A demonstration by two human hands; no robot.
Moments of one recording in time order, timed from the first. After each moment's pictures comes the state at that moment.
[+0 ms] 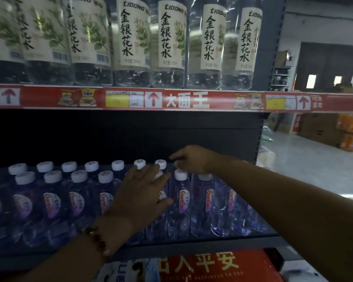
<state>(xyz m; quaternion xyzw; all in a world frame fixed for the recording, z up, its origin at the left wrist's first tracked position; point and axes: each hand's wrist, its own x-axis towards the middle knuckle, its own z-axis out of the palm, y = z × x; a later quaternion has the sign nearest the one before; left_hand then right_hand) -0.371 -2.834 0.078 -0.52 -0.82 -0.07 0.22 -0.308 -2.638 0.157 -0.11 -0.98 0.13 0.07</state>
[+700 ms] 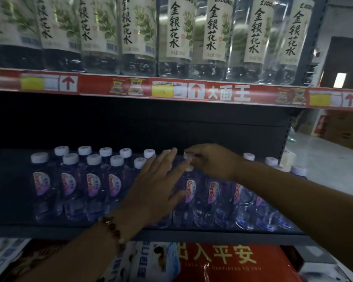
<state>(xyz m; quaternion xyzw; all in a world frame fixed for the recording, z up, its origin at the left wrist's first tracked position) -0.388 -2.874 0.062 -0.53 -0.79 -0.14 0.28 -0.302 -2.685 0.143 -0.03 -0.98 0.12 0.13</state>
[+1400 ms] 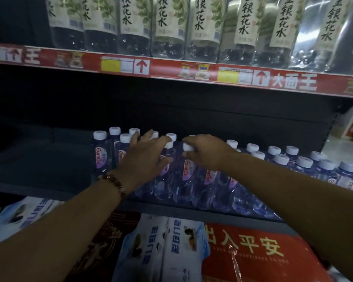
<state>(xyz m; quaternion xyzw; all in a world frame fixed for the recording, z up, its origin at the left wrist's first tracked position) -0.466 -2.979 0.075 -0.44 -0.84 -0.19 0.27 -0.366 -2.802 0.129 -0.02 -0.99 0.06 0.12</state>
